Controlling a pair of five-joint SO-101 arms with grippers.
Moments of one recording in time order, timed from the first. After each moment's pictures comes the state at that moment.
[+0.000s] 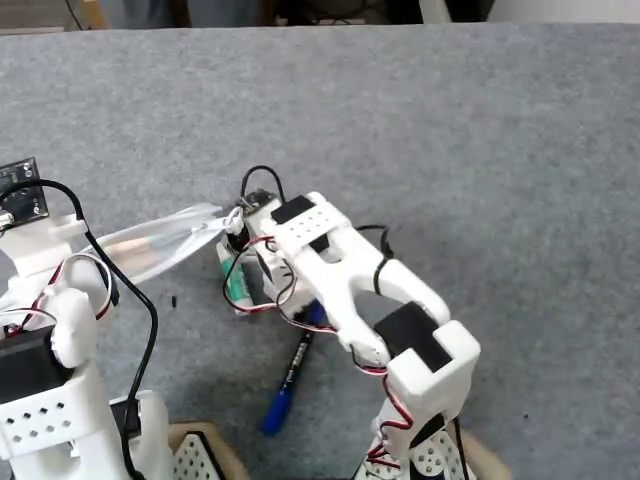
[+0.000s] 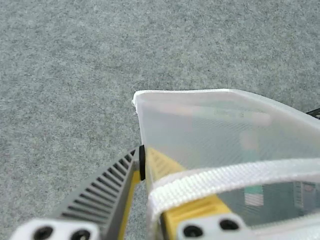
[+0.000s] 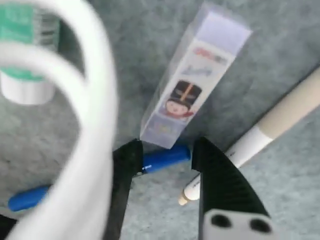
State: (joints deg) left arm -23.0 -63.3 36.2 84.9 1.6; right arm -33.4 15.2 20.5 75.2 6.8
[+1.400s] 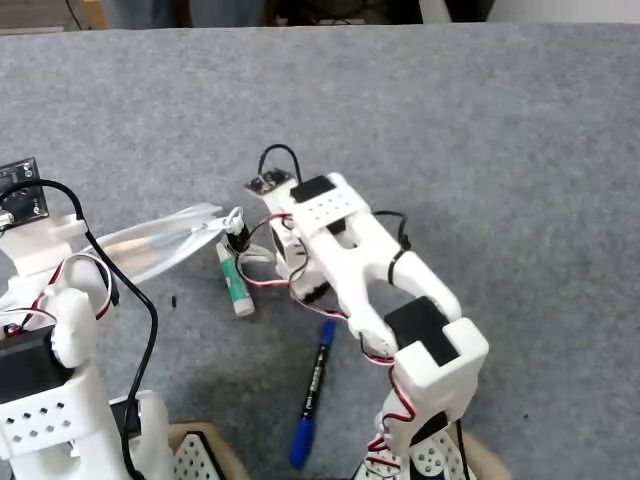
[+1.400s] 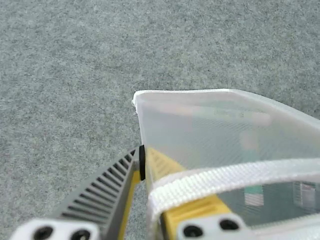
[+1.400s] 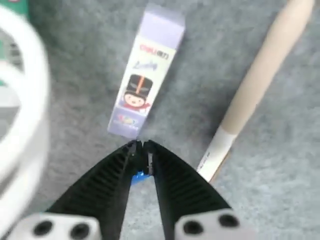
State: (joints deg) left arm -23.0 -63.3 36.2 84.9 1.6; right arm -28.0 15.2 14.6 78.9 9.9
